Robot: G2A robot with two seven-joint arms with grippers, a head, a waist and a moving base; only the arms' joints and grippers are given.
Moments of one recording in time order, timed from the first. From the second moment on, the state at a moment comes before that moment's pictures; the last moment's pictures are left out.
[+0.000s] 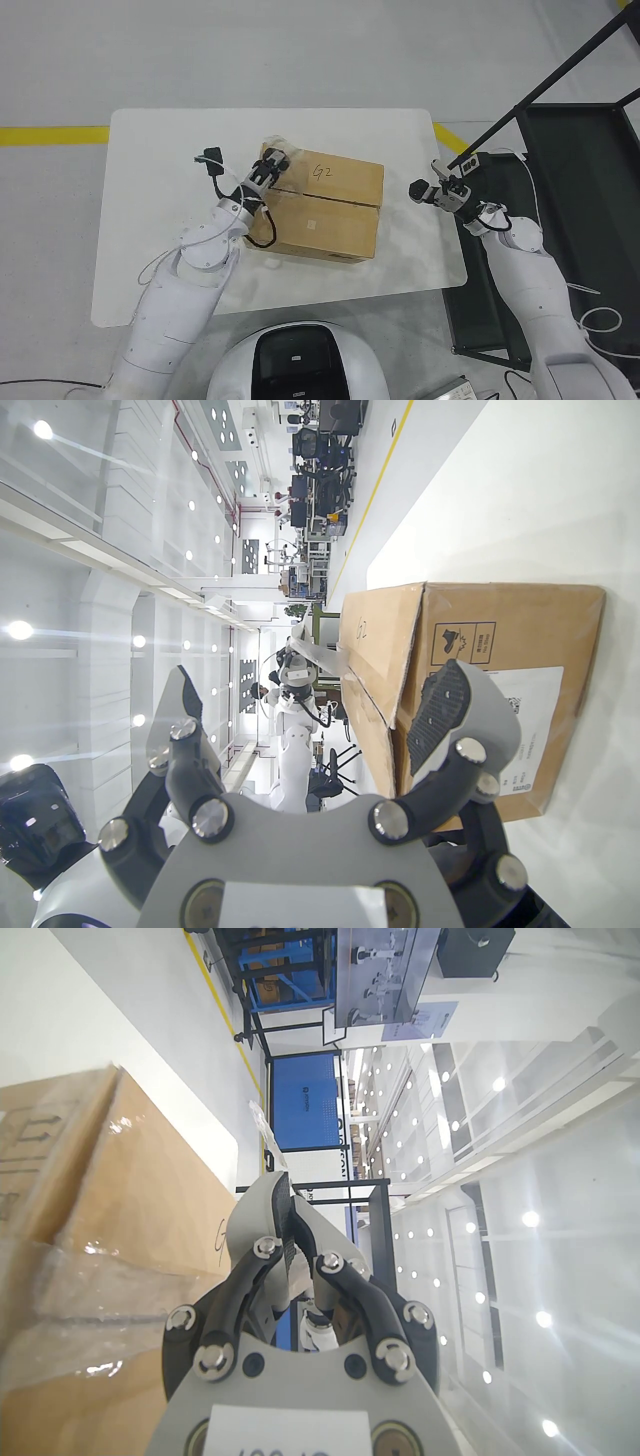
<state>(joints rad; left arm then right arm) 1.15 -1.35 -1.07 -1.52 -0.03 0.00 -0.17 -1.18 -1.04 1.49 -1.02 0.69 -0.43 1.08</state>
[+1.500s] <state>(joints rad) 1.14 -1.43 -0.89 -1.44 0.04 -0.09 -0.15 -1.25 -1.03 1.57 -1.09 0.67 -0.41 1.05</state>
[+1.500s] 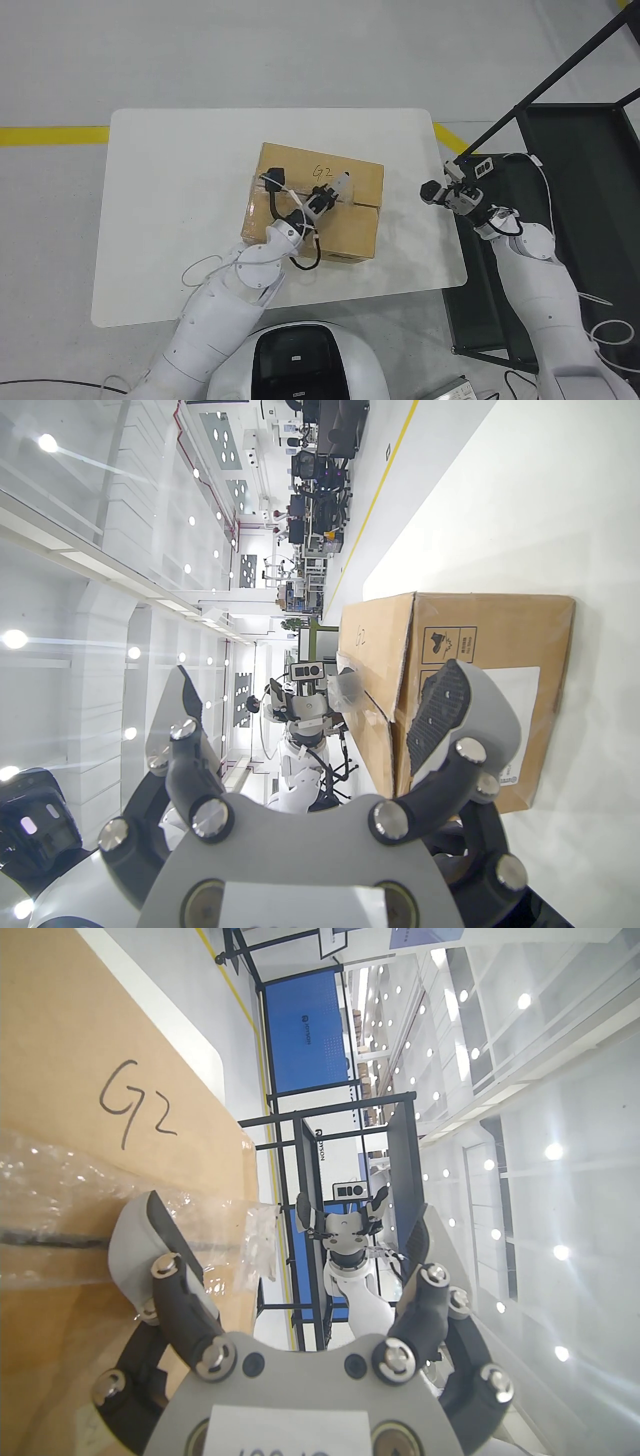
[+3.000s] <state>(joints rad) 1.25 -1.25 -1.66 -1.67 0.19 0.03 -0.83 -1.17 -1.05 1.45 -1.33 0.69 -0.21 0.98</state>
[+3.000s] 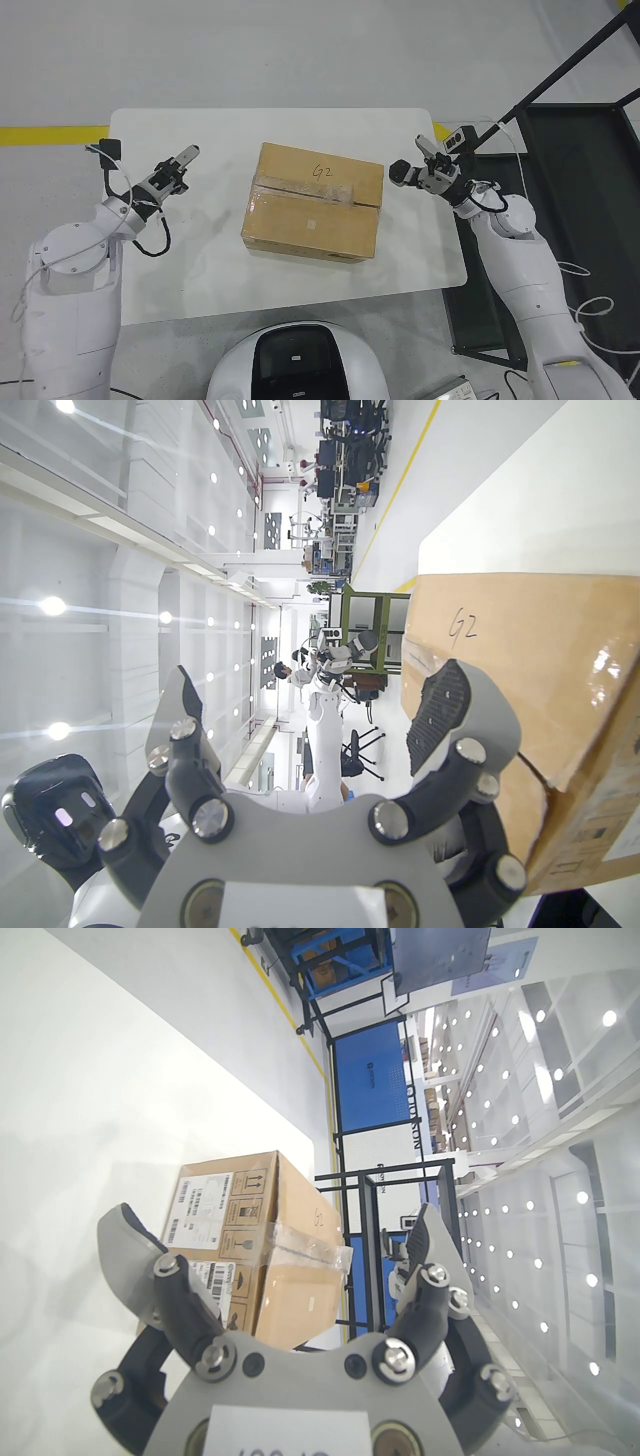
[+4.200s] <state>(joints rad) 1.24 -1.19 -1.81 -1.66 0.17 -0.01 -0.99 -0.99 -1.12 1.18 -1.41 0.71 0.02 0.81</state>
